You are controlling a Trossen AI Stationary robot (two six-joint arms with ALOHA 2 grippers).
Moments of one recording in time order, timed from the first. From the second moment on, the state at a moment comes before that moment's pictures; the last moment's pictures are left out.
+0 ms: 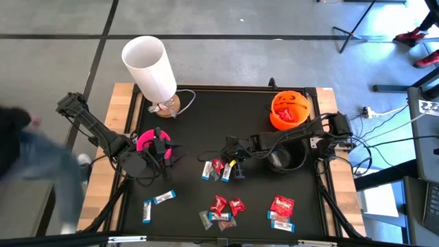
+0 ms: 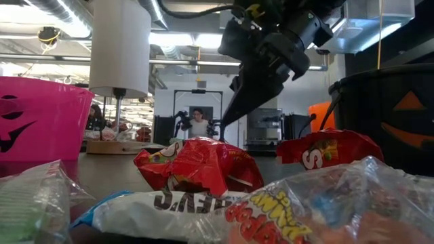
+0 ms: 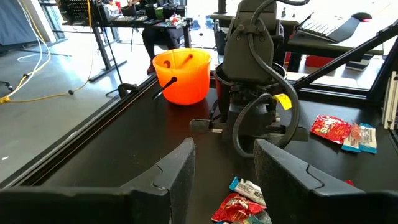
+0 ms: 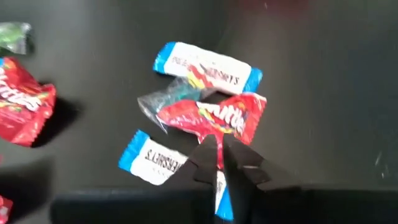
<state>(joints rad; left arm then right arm) -0.64 1.04 0.84 -0.26 -0.97 -0.39 0.11 1.81 1.13 -0.19 -0.11 -0.04</state>
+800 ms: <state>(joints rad) -0.64 1.04 0.83 -0.27 -0.97 -0.39 0.12 1.97 1.13 -0.05 -0.01 -0.05</state>
